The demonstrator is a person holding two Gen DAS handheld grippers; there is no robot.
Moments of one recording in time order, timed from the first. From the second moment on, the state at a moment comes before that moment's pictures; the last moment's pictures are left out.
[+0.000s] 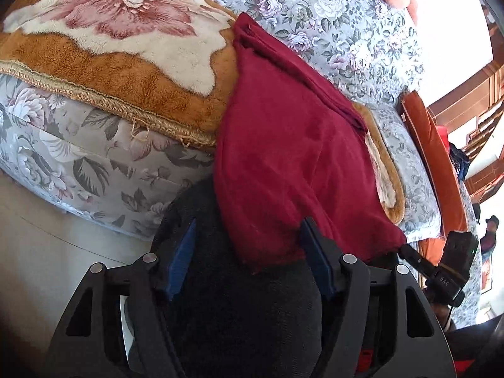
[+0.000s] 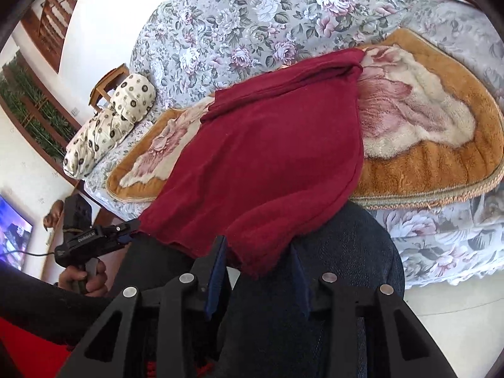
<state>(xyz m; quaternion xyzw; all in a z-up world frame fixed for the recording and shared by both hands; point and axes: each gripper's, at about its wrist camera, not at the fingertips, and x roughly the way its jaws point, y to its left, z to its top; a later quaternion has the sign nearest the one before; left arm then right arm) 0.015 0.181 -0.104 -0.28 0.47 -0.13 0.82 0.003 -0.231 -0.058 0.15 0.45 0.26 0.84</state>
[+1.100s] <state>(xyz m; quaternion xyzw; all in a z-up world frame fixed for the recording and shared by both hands) 0.136 0.186 -0.011 -0.30 0.35 -0.10 0.88 0.118 -0.266 0.016 0.19 0.35 0.25 0.88</state>
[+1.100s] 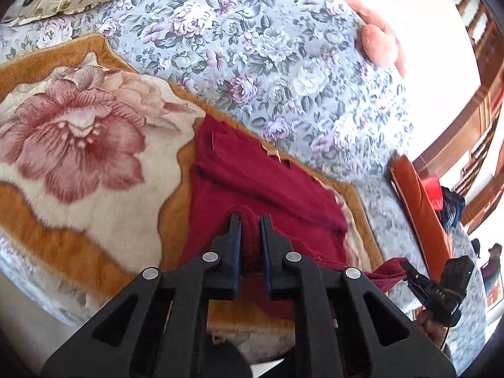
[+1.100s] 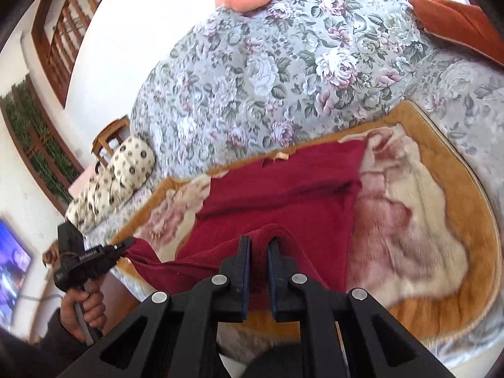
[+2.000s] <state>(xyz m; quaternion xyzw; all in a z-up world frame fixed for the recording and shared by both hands) 0.436 0.165 -0.071 -0.26 0.46 -0.03 0.85 0.411 -0.271 -0.043 0.34 0.41 0.13 0.83</state>
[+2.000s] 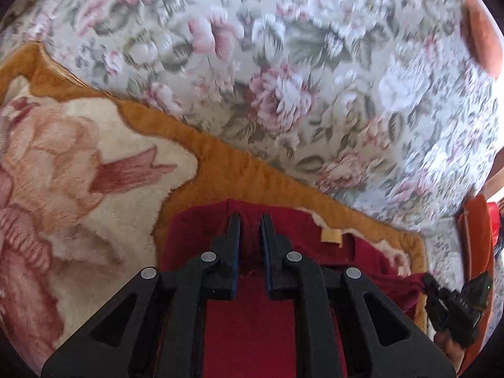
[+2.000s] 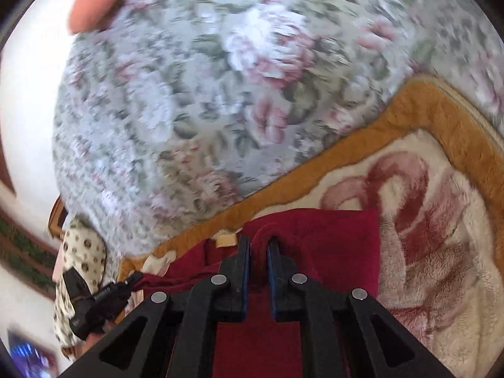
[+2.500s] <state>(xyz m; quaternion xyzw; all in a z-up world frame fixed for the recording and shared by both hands) 0.387 0.128 -0.010 -0.11 0.39 -0.09 0.91 0.372 -0.248 0.004 0.10 0.38 0.16 0.91</state>
